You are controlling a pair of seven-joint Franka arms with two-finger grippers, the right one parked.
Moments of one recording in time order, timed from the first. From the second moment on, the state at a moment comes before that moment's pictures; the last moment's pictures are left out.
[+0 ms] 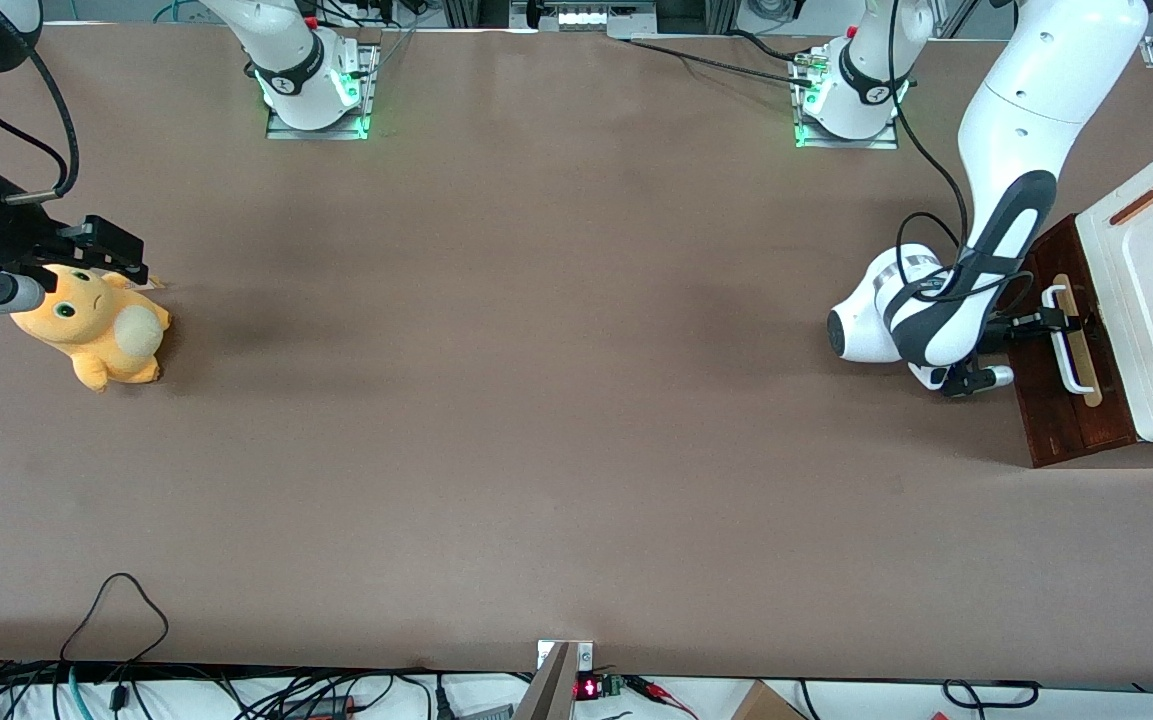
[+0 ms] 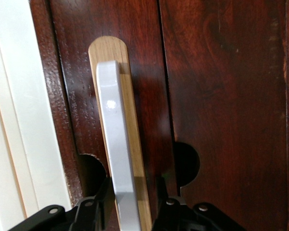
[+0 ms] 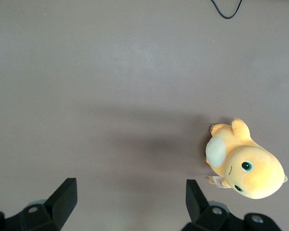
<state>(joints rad) 0.11 0.63 -0.26 -2.06 1.44 1.41 -1.02</state>
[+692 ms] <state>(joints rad) 0.11 0.62 -0.28 -2.06 1.44 1.41 -1.04</state>
